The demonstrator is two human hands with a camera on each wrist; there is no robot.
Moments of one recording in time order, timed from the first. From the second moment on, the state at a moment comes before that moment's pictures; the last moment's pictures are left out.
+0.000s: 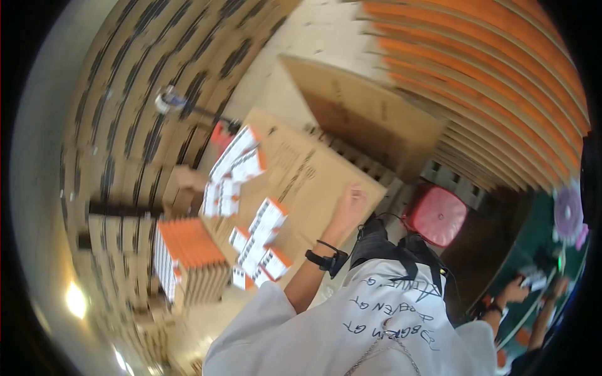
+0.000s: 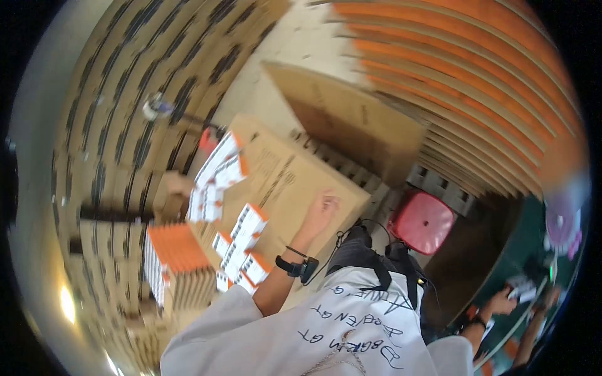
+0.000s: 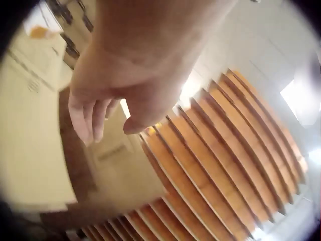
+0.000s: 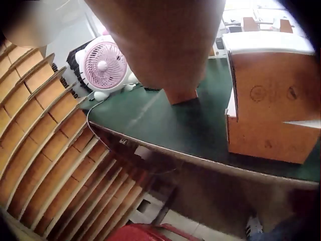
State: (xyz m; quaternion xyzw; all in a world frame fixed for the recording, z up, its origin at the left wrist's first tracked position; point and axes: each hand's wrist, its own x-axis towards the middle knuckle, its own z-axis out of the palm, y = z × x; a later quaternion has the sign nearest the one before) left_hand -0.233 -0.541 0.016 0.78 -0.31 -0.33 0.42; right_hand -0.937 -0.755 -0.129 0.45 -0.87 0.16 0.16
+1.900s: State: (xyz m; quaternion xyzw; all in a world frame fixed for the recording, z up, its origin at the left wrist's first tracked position) left_hand -0.405 -0.705 0.083 0.56 -0.62 -0.45 0.31; right_hand -0.639 -0.682 0.129 0.71 -0.50 0.29 -0.41
